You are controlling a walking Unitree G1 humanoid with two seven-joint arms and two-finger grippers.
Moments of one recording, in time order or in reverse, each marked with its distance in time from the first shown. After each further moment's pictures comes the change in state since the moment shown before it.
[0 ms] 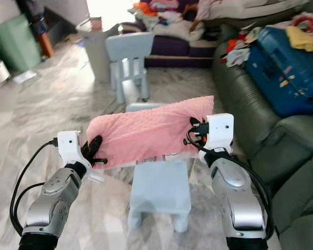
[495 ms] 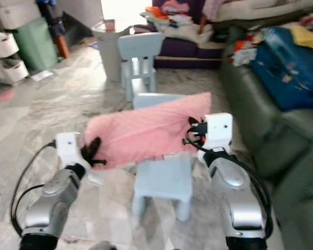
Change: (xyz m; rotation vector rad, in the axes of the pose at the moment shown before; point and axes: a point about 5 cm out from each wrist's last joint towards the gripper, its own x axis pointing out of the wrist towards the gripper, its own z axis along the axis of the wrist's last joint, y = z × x) left arm 0.000 -0.002 -0.004 -0.011 0.012 -0.005; right arm 0.000 -0.001 0.001 -0.003 0.001 -0.005
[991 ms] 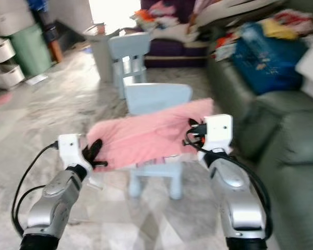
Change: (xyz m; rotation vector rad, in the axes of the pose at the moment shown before) left arm 0.003 -0.002 0.004 0.004 -0.008 -0.011; right arm 0.000 -0.002 0.000 -0.004 0.003 -0.008
